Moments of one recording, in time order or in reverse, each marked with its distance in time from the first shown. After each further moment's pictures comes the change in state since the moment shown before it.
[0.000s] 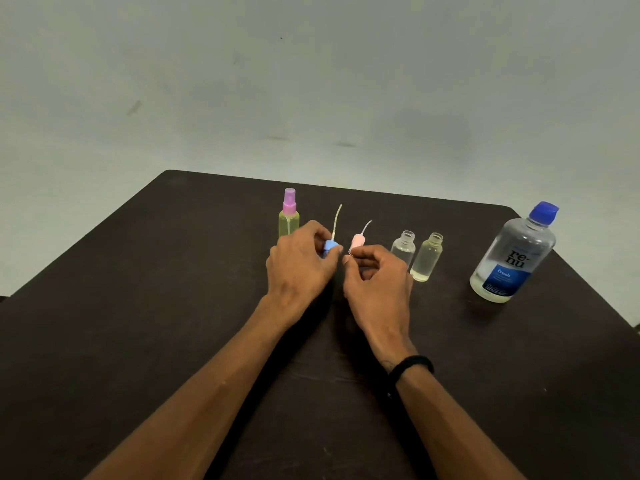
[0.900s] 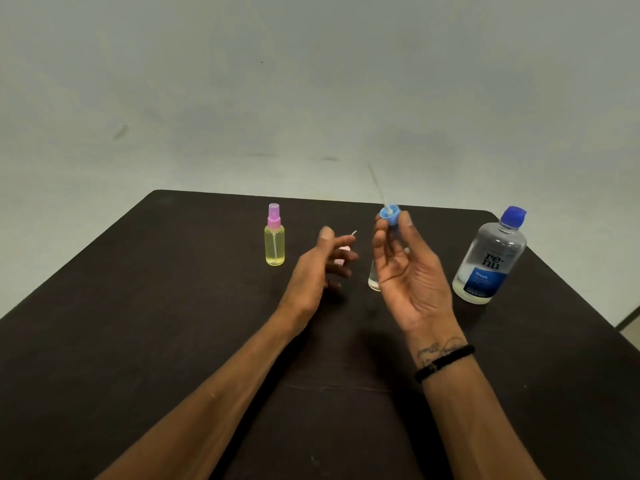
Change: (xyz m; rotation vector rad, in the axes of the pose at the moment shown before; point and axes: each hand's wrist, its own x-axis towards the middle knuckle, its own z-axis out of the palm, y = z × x) left_hand -0.014 0.030 0.010 -0.862 -0.394 -0.182; right_hand 0.030 -0.034 -0.064 1.449 -0.244 0.424
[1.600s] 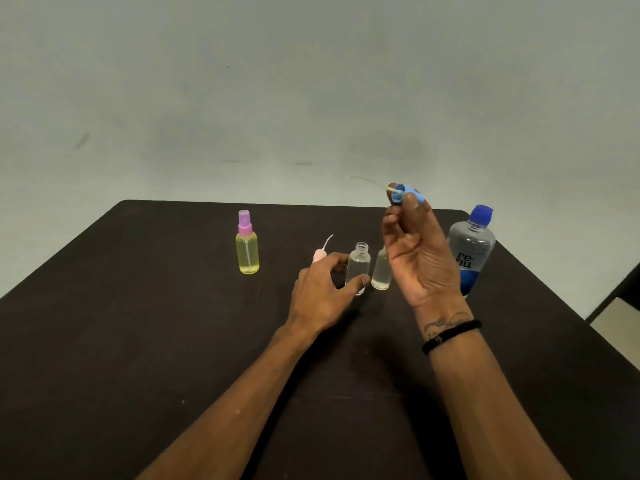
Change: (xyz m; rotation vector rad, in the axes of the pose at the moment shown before) left_hand 0.019 -0.025 0.042 0.573 0.082 0.164; right_hand 0.029 -0.047 -0.019 -0.085 -0.146 -0.196
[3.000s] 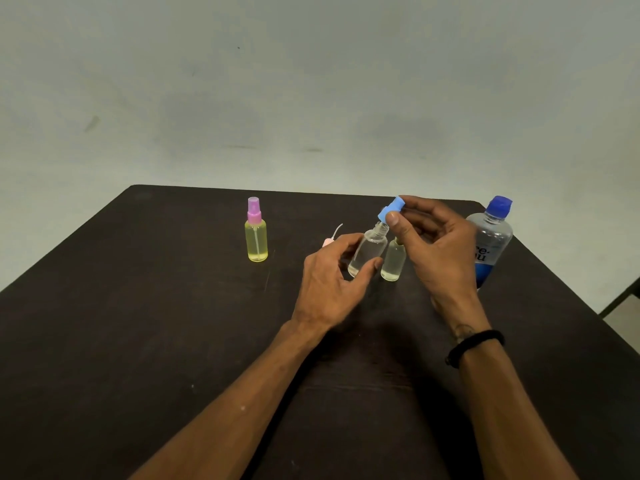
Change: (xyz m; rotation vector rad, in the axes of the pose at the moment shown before) left_hand -0.013 0.011 -0.004 -0.103 0.137 0.322; right_hand -0.009 -0.003 -0.017 -1.150 0.070 -0.320
